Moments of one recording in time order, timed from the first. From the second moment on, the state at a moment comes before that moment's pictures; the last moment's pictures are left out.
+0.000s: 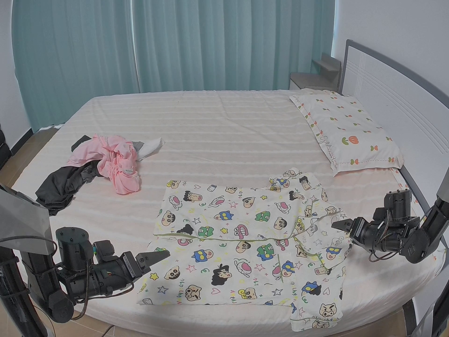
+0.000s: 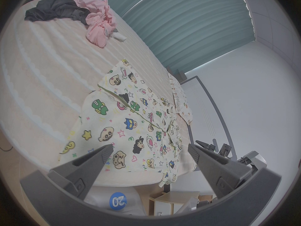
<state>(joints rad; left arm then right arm) -0.28 2.04 -0.02 -1.55 -0.39 -0.86 0.10 1.98 -0.41 -0.88 0.19 0.65</state>
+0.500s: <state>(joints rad) -0.28 2.05 -0.02 -1.55 -0.39 -0.86 0.10 1.98 -0.37 -0.88 0.19 0.59</state>
